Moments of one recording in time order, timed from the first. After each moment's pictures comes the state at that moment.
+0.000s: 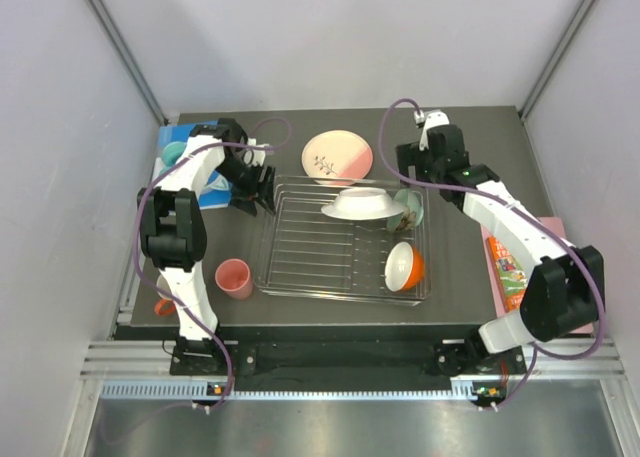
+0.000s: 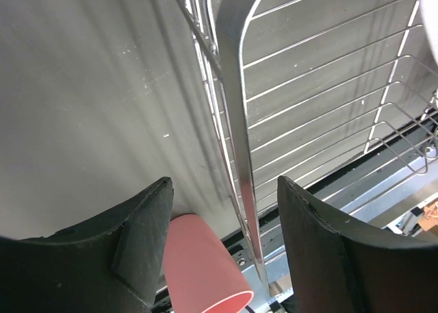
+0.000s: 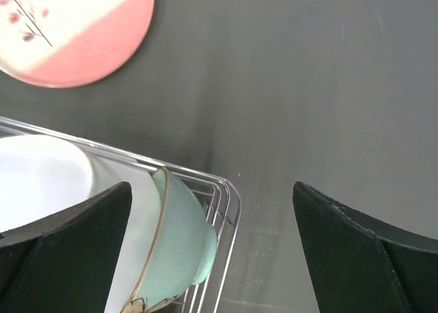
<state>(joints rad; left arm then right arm) -0.09 1.99 1.70 -1.21 0.48 0.13 0.36 1.44 1.18 -0.36 0.18 0.06</state>
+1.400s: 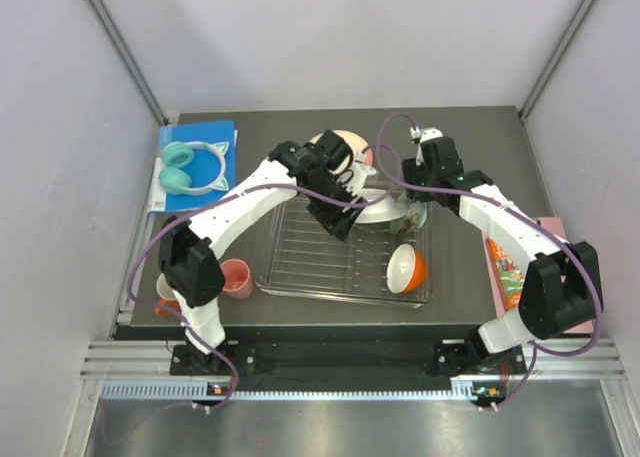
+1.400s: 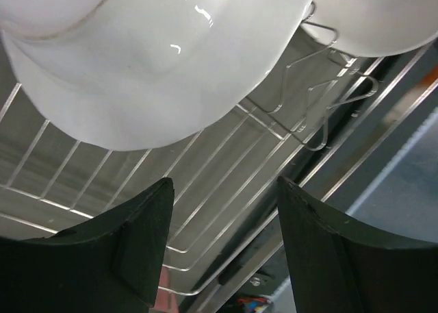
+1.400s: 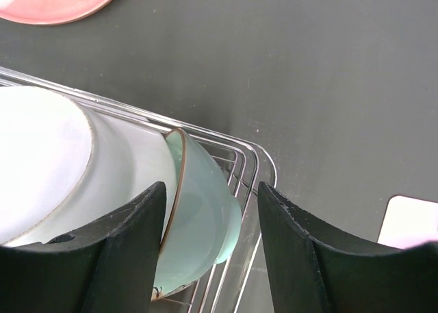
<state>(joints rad) -0.71 1.84 1.79 -1.17 0.38 0.11 0.37 1.47 1.13 -0.45 0.15 0.12</state>
